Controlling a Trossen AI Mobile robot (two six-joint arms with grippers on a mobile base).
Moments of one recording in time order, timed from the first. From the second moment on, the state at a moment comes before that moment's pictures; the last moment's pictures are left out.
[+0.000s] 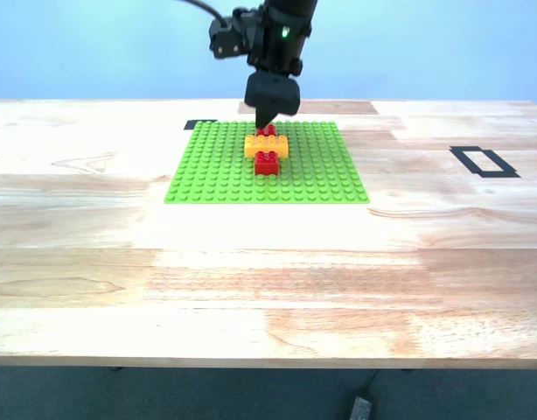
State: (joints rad) arm 0 -0.01 0.81 1.03 -0.96 0.60 0.45; arm 1 0.77 2.14 1.75 -0.78 0.00 -0.82
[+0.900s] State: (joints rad) arm 0 0.00 0.81 1.03 -0.96 0.60 0.45; arm 1 0.77 2.22 1.73 -0.77 0.00 -0.78
